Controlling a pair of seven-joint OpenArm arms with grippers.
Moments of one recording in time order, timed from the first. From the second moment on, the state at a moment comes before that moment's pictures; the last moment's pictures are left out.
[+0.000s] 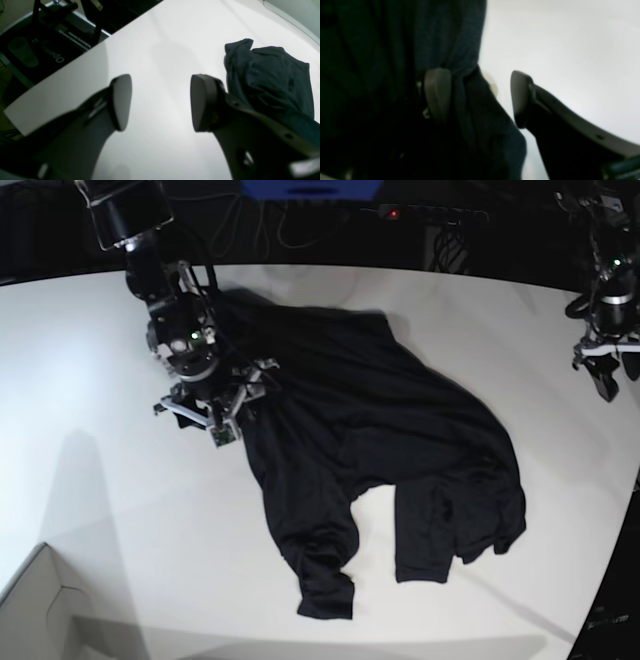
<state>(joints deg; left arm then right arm) 24.0 -14.9 -29.7 95.8 -35.6 0.3 8.3 -2.0 11.1 -17.6 85.2 0.6 0.4 -30.4</state>
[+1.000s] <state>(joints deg) 17.3 -15.1 -24.9 95.6 -35.3 0.6 8.4 -3.2 7.9 14.8 92.3 0.3 0.2 -31.1</state>
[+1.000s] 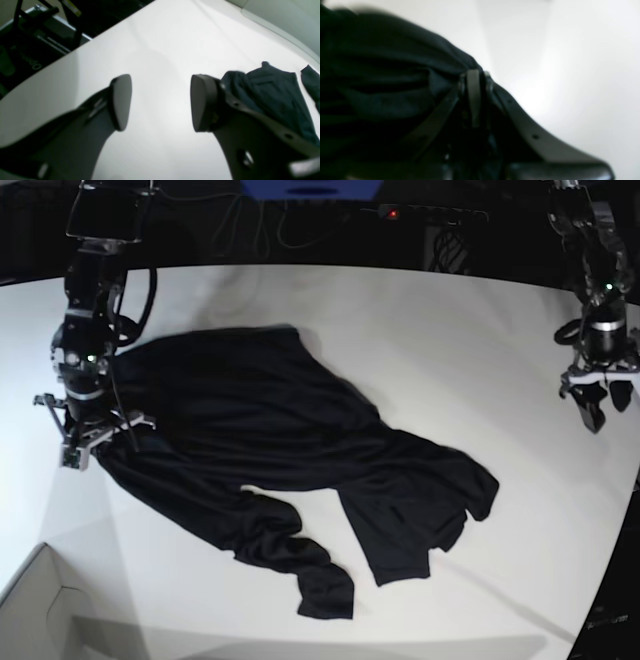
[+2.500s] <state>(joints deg) -24.2 -9.8 2.5 45.7 -35.1 0.5 7.7 -25.8 4.0 14.7 108.3 0.6 0.4 -30.9</state>
